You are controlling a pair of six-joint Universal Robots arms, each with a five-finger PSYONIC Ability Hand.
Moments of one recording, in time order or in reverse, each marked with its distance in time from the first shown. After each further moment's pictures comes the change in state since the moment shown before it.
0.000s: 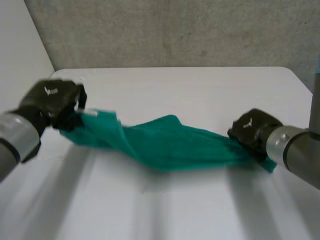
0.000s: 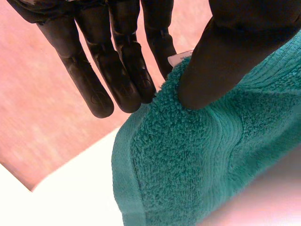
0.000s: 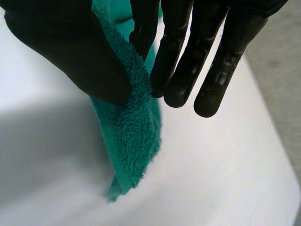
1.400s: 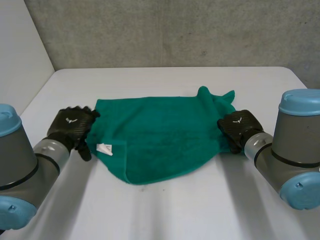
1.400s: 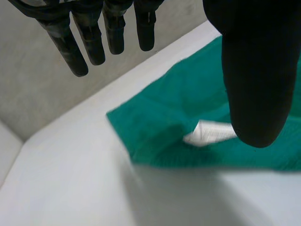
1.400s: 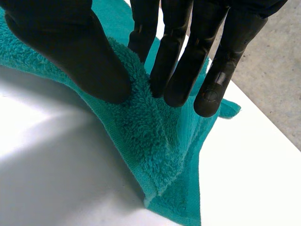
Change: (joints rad) left arm -0.083 -0.286 -0.067 0.270 -0.170 0.035; right arm 0.007 0.193 0.091 -0.474 0.010 0.355; left_hand -0.872 -0.951 -0.938 -0.952 -0.899; right_hand 0.000 0.000 0.000 0.000 0.003
